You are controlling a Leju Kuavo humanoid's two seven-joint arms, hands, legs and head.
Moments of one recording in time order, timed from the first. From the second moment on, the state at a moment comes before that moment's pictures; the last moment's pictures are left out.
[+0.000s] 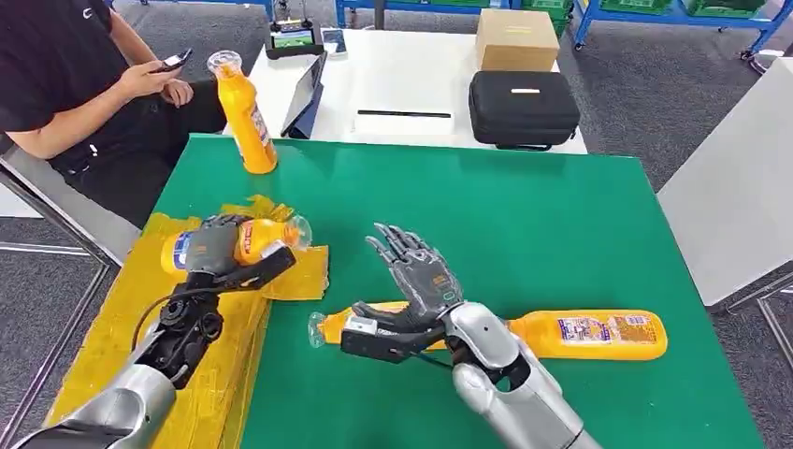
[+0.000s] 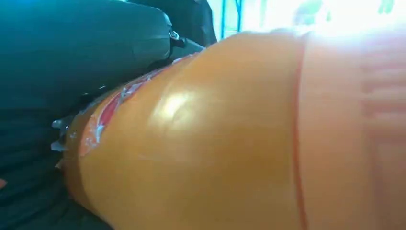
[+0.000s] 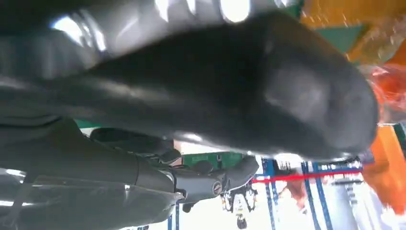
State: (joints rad) left arm -0.56 0.04 -0.15 -0.59 -1.17 0.52 -0.15; right arm -0.32 -0.02 0.71 -1.35 1.03 -0.16 0.03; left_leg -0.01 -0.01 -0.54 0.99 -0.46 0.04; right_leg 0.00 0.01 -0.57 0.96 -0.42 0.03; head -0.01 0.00
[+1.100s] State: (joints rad) left arm -0.54 0.09 -0.16 -0.58 -0.88 0.31 -0.33; right arm -0.34 -0.13 0.77 -1.26 1.03 -0.01 0.05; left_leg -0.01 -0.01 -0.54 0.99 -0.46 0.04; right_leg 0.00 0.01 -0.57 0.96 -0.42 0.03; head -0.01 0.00
